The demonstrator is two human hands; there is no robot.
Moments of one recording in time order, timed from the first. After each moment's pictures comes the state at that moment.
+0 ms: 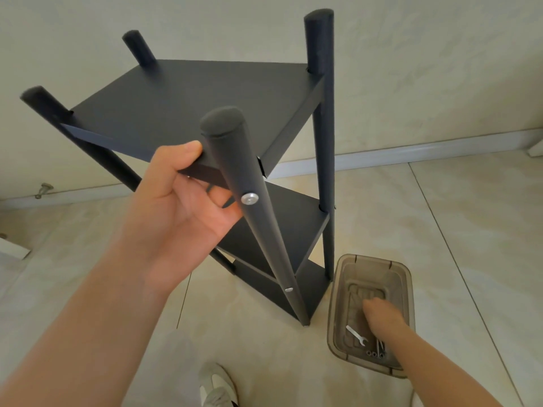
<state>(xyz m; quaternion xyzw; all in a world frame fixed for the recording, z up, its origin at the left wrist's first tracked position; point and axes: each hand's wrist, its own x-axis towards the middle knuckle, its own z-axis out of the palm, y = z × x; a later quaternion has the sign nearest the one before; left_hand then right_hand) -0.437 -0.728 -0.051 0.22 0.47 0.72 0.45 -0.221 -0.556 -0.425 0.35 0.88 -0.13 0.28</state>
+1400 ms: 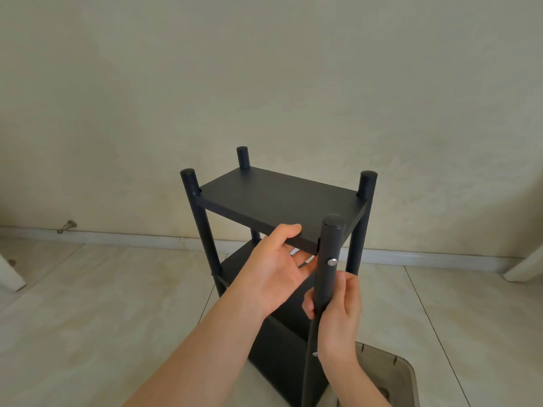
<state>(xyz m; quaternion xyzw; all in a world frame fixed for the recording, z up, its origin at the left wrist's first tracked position) -0.424 -0.728 -0.029 0.14 0.38 0.75 0.52 -0.335 -0.679 -0.123 0.28 0.54 -0.63 -0.49</state>
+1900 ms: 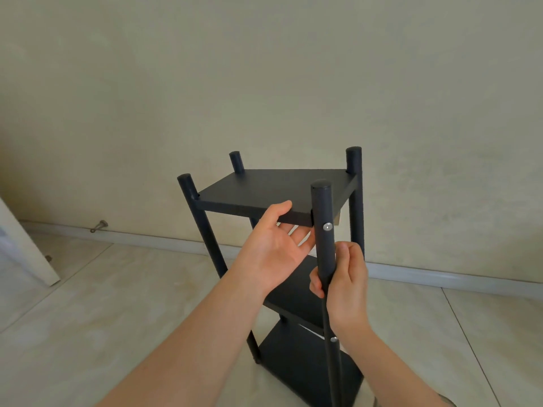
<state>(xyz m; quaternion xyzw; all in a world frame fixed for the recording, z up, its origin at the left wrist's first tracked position) -0.493 -0.729 -0.013 0.11 0.31 0.82 0.47 -0.400 -0.656 -0.085 0.24 0.62 -0.62 -0.42</state>
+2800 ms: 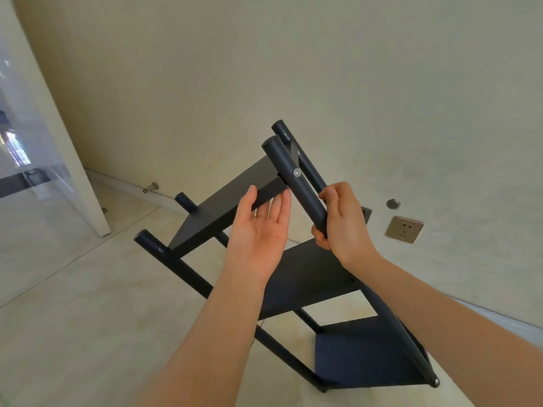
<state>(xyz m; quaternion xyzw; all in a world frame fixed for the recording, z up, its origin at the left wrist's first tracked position) -0.633 -0.846 -0.033 0.02 0.06 0.95 0.30 -0.596 -0.707 -0.034 0.12 0.83 -0.47 -0.28</state>
